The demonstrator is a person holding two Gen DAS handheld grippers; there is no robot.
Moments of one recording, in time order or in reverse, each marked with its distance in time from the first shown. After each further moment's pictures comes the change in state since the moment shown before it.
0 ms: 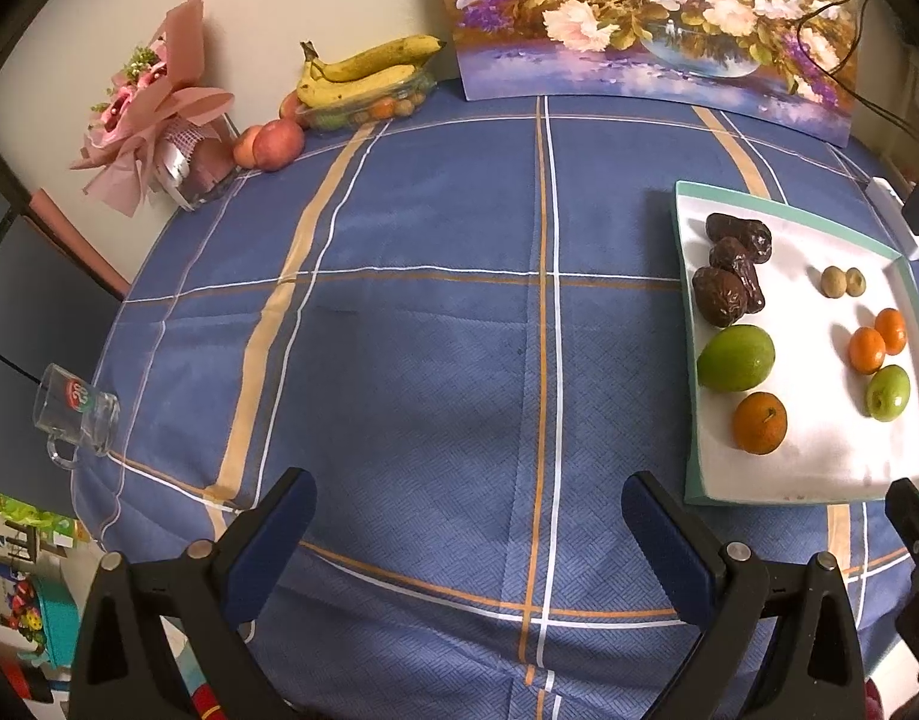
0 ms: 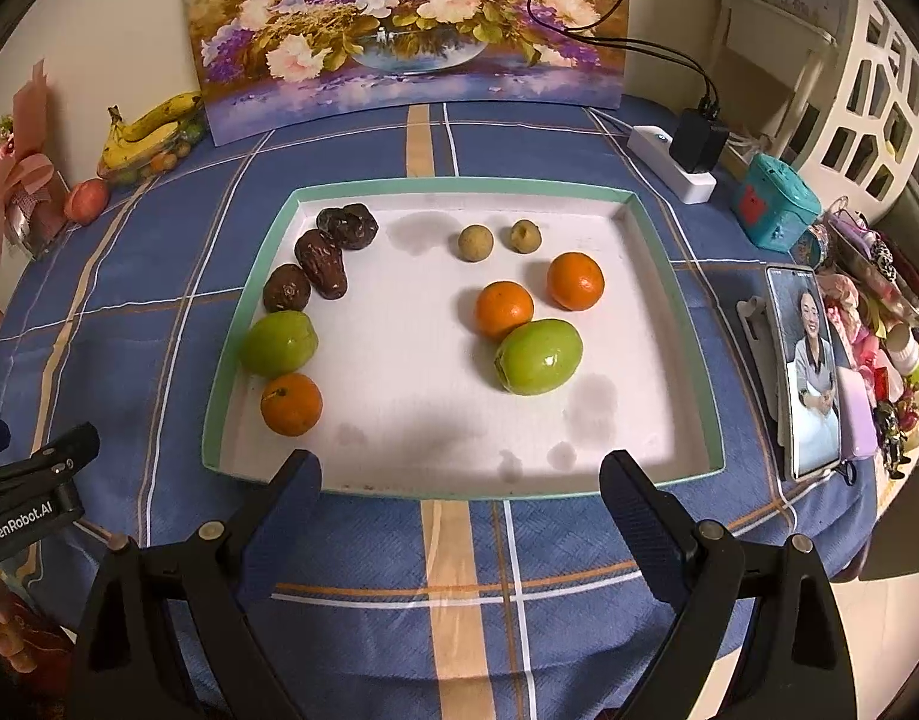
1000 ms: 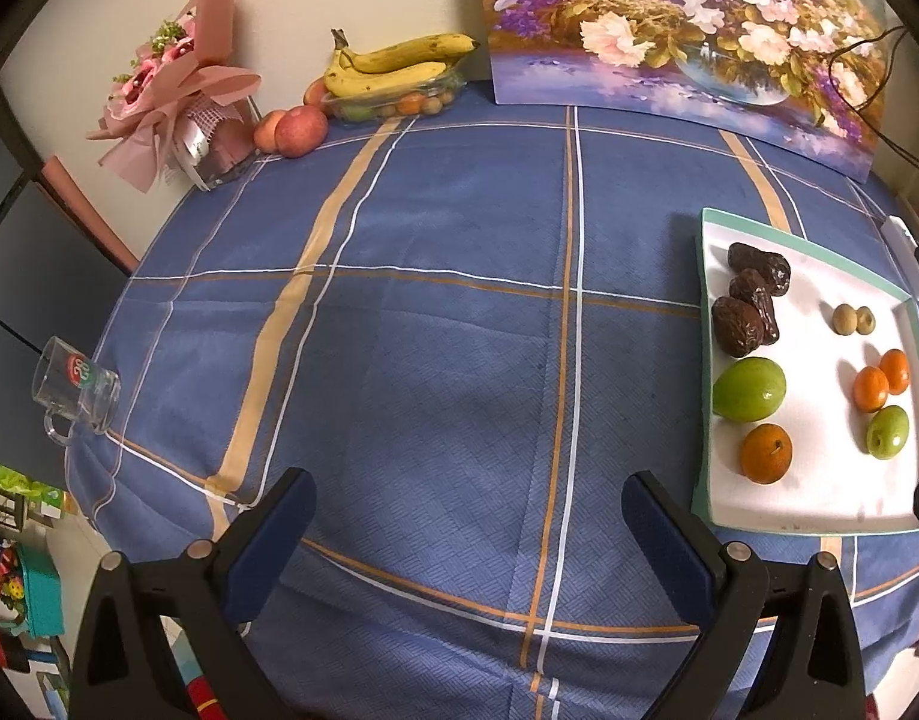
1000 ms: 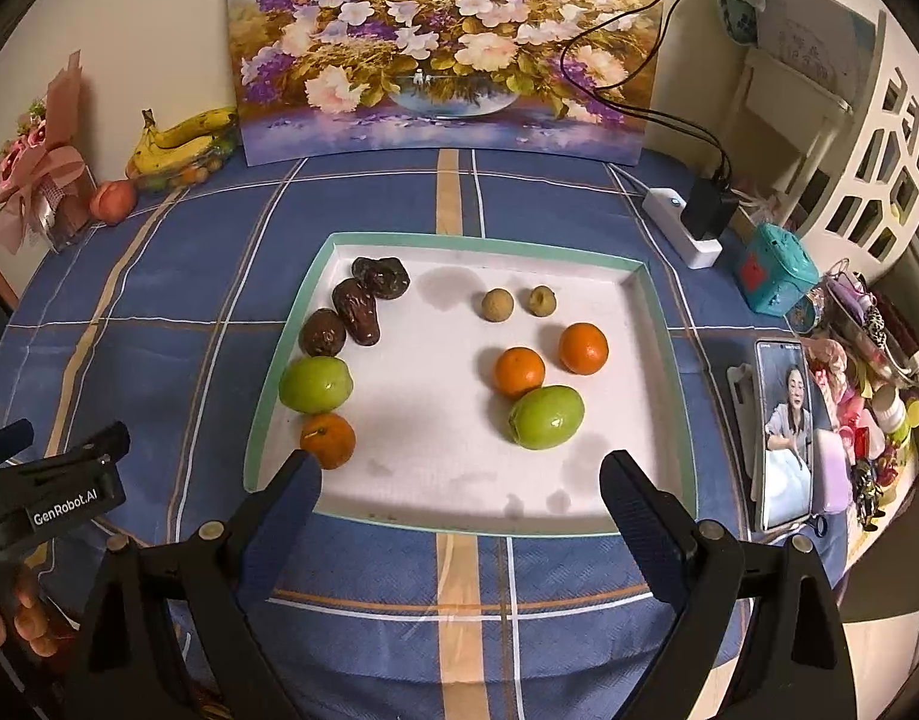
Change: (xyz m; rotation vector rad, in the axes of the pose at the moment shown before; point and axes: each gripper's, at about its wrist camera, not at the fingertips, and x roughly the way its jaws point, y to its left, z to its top) left arm 0.002 0.013 0.007 -0.082 0.004 -0.004; right arm -0.025 0.013 0.023 -0.079 -0.064 0.007
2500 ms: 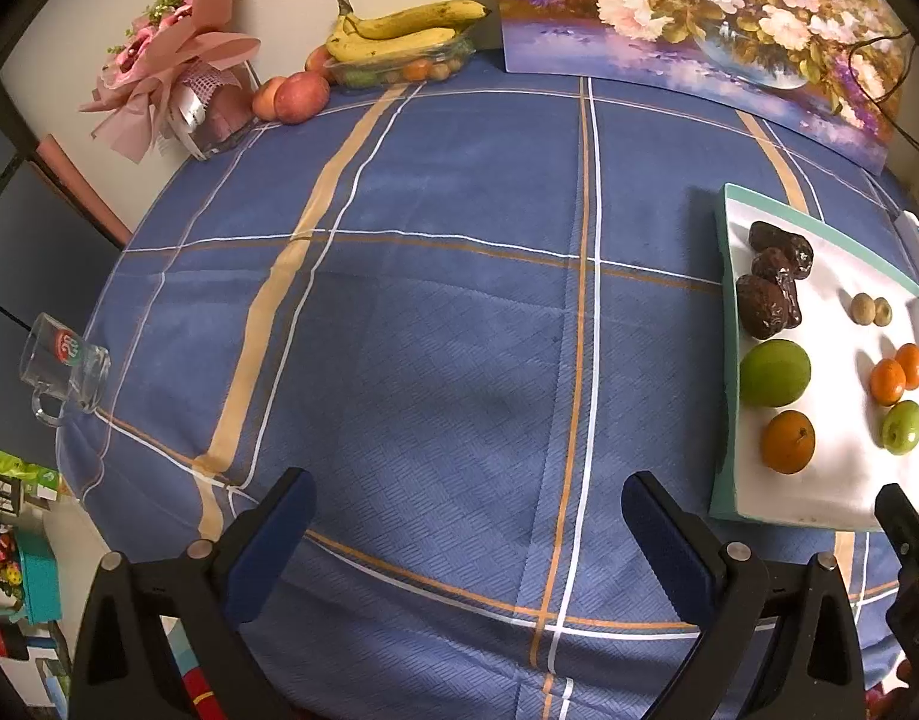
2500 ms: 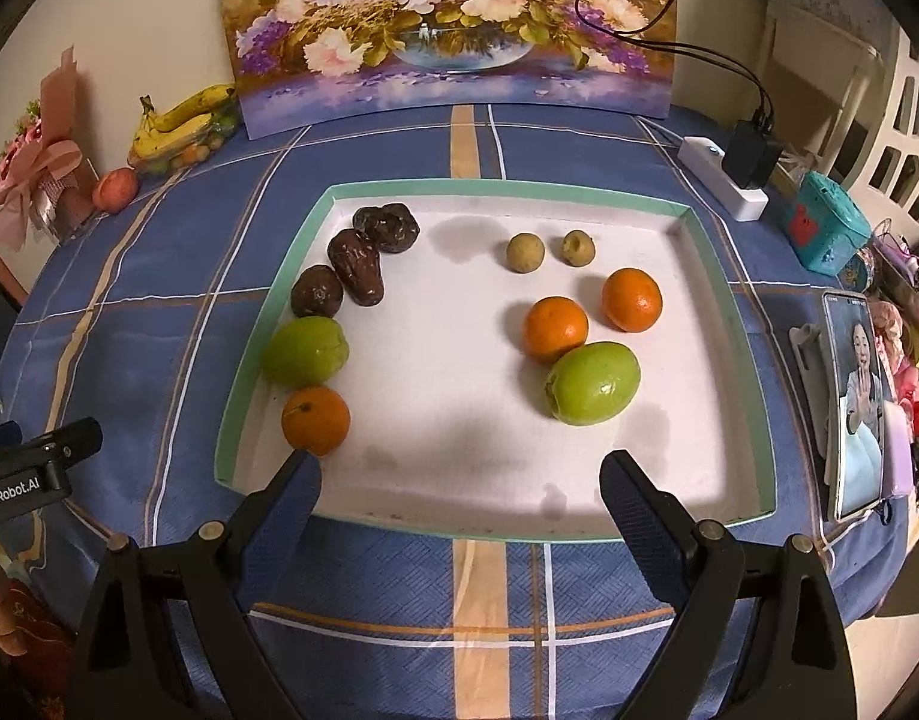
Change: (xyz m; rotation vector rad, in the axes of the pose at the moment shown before) left arm 0.018 0.007 -0.003 -0.018 0.062 -0.003; right arm 0.048 -0.008 -0.020 0.034 0.032 0.073
